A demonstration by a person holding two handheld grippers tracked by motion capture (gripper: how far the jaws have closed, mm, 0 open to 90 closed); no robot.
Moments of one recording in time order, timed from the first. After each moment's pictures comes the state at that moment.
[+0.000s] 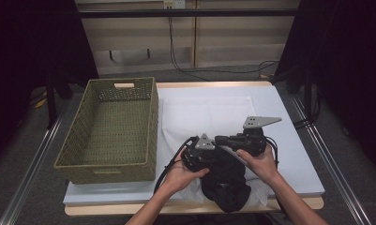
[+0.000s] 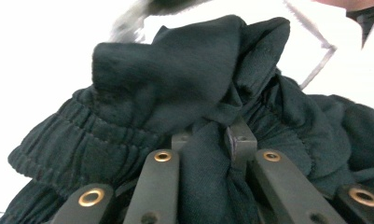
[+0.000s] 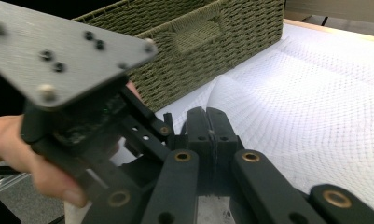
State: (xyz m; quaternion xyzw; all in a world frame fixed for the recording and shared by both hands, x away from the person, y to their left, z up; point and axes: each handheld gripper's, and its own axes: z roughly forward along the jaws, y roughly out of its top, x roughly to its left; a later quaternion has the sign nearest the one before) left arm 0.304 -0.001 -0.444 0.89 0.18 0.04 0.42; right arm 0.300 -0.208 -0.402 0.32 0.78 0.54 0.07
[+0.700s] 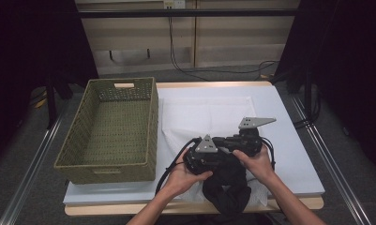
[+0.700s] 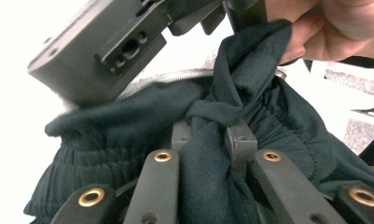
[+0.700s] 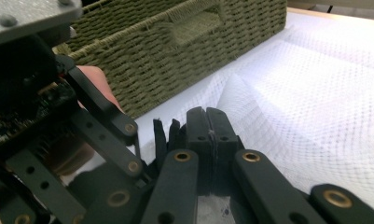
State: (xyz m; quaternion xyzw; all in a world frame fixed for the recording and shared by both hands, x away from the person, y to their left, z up) left arm 0.288 -0.006 -0.425 0.88 0.14 0.03 0.46; right arm 0.306 -0.201 -0.412 0.32 0.78 0.54 0.05
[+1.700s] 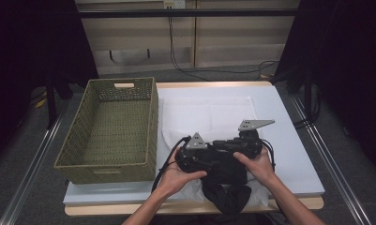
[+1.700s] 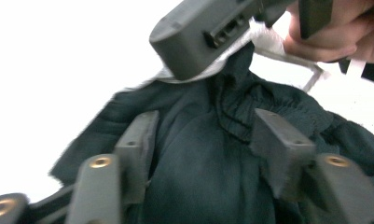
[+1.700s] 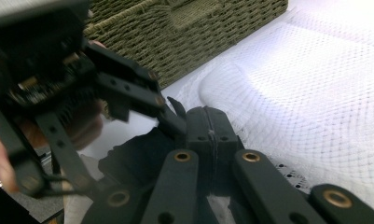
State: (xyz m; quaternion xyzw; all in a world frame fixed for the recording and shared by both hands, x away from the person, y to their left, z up) left arm 0.299 0.023 -0.434 0.86 0.21 0.05 0.47; right arm 0.306 -0.205 -0.421 0.33 0.78 0.52 0.04
